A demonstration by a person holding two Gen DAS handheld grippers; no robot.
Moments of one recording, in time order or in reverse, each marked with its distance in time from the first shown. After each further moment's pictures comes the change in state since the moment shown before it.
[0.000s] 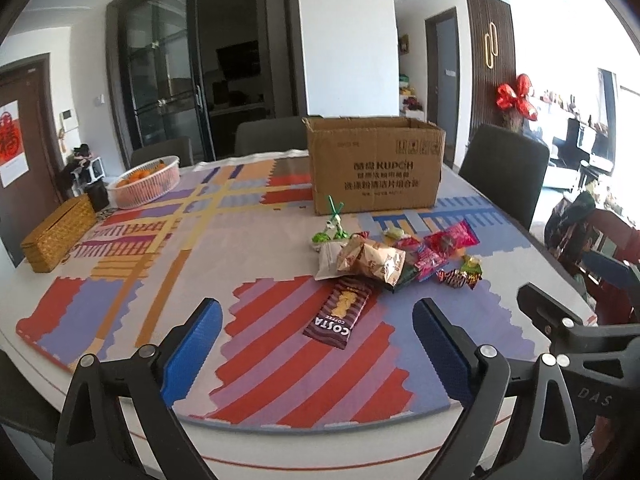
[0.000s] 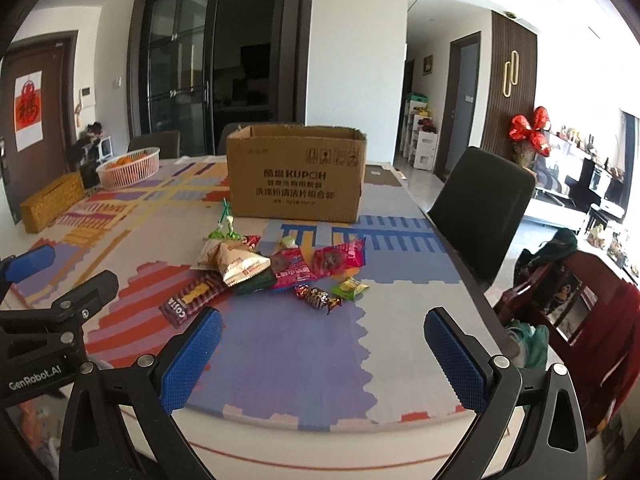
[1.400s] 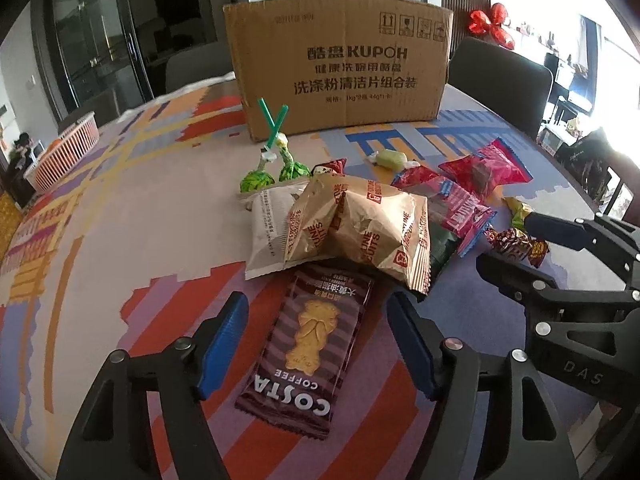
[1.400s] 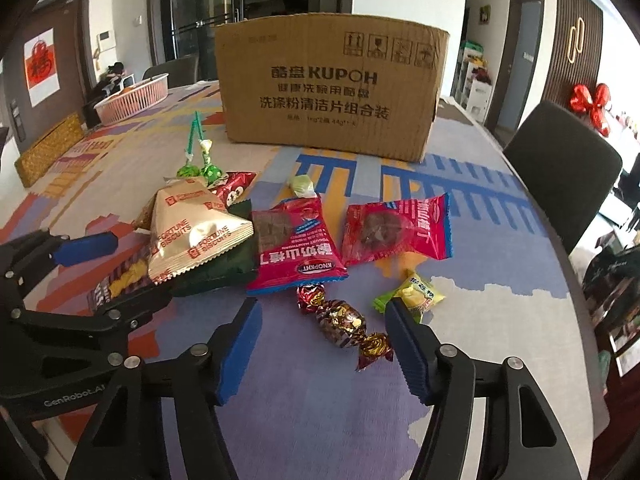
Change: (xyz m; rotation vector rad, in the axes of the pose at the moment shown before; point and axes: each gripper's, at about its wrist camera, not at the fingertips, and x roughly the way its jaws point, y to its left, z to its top) left arm 0.166 -0.024 0.002 0.110 0.284 -0.129; right arm 0.167 0.003 0.002 -0.082 0.252 0.146
